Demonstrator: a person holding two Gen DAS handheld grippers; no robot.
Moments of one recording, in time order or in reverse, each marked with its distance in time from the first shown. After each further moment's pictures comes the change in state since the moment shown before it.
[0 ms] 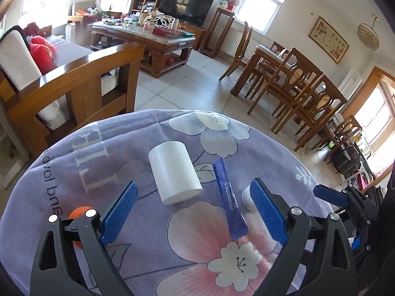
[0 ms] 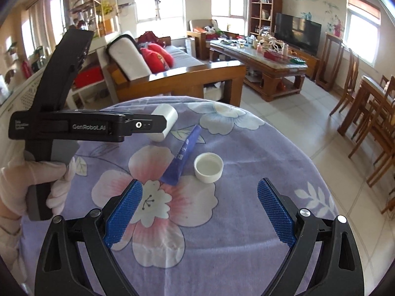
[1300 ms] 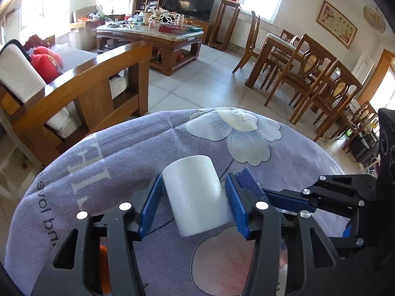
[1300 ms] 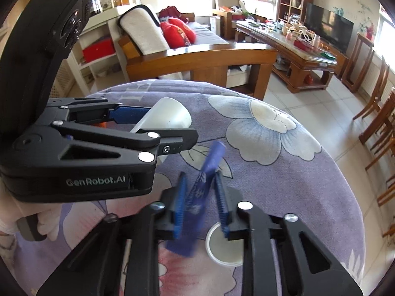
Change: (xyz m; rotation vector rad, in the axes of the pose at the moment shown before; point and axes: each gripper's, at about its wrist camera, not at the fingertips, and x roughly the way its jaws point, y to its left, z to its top) left arm 0.033 -0.003 0.005 0.088 0.019 0.151; right arm 0.093 0.001 0.044 -0.069 0.143 0.123
